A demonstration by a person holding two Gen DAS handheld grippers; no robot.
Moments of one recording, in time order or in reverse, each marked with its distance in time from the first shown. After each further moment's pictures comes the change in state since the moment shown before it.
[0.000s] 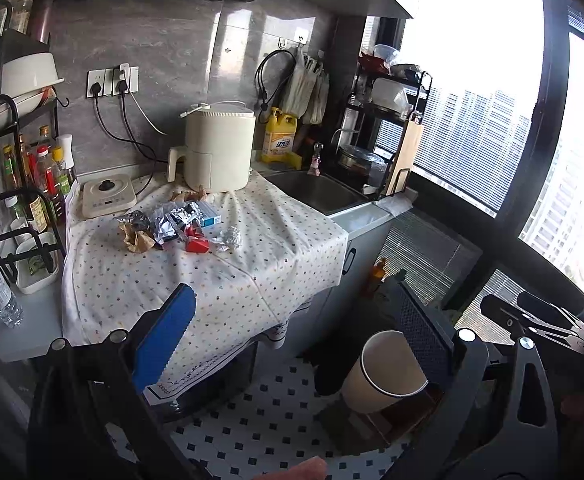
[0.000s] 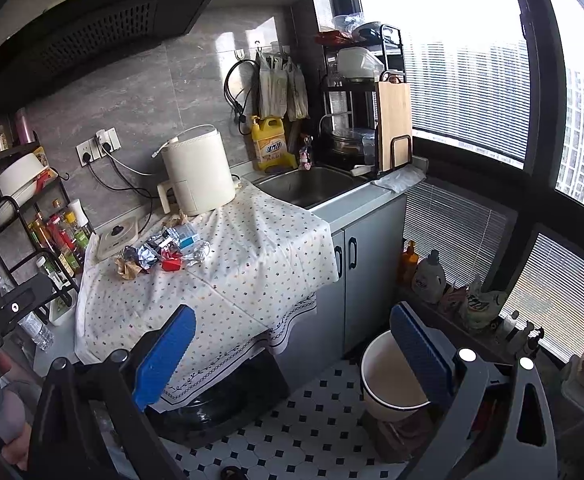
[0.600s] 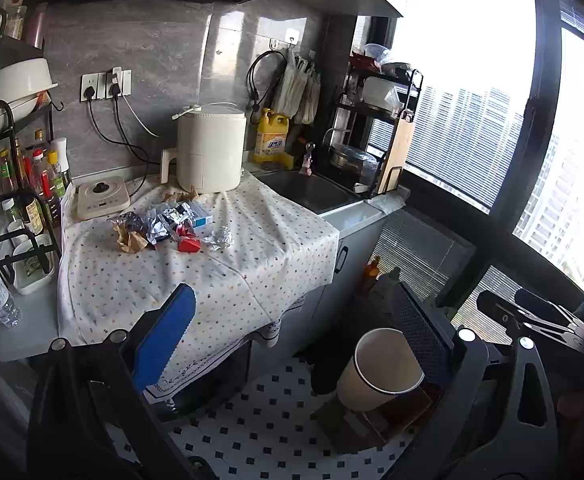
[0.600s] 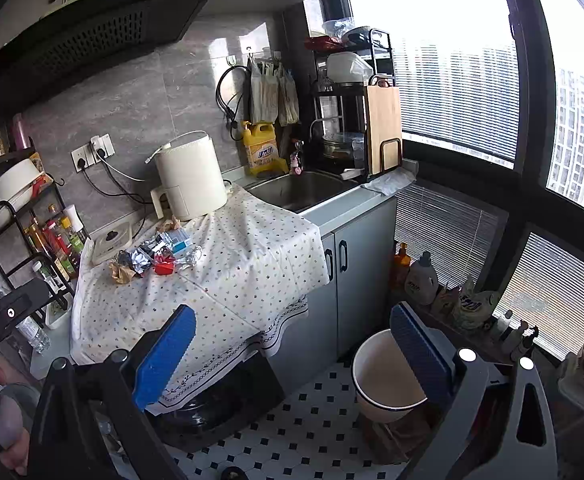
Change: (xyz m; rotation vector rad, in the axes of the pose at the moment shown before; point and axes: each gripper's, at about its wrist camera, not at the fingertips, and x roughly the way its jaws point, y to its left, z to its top) left arm -0.006 -0.020 -0.006 0.020 -0.002 -0.006; right arm -0.010 -0.014 -0.003 0.019 -0.014 -0.008
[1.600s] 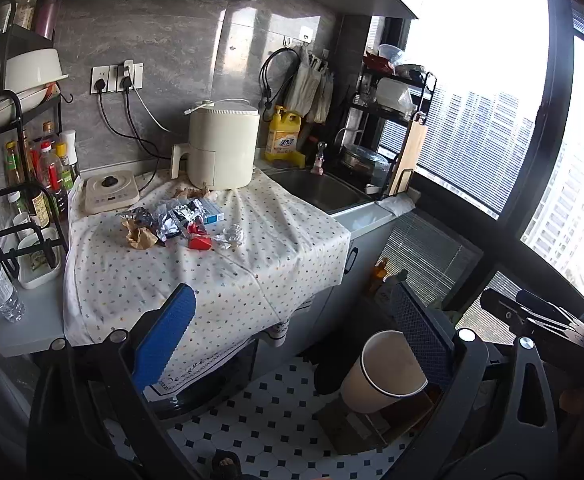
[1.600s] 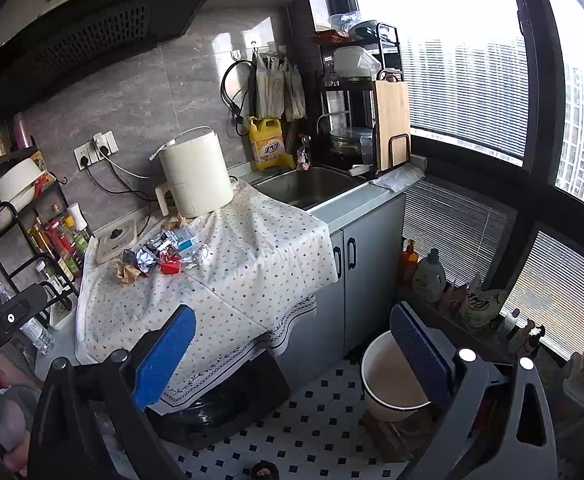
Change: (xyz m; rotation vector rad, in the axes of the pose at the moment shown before) left arm 0.003 0.023 0.006 -0.039 0.012 0.019; right arm 0.020 0.014 0.008 -0.003 0.027 0.012
